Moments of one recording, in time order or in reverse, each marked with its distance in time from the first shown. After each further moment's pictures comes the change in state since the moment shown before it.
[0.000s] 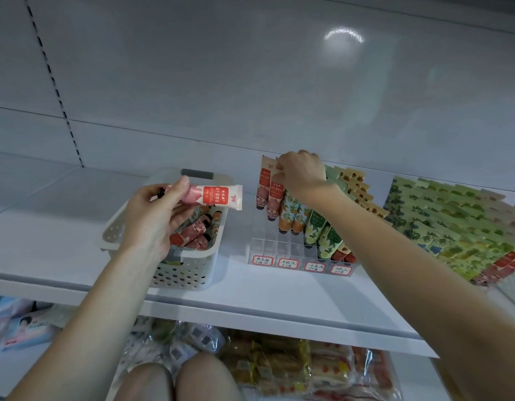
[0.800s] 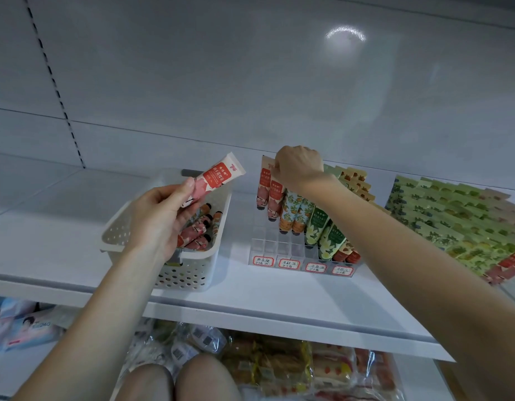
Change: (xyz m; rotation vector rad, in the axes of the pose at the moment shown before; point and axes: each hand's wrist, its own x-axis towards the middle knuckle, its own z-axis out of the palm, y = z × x) left_hand -0.007 0.000 0.012 -0.055 -0.003 -0.035; right_hand 0.009 -0.004 -0.004 -0.043 0.009 -0.023
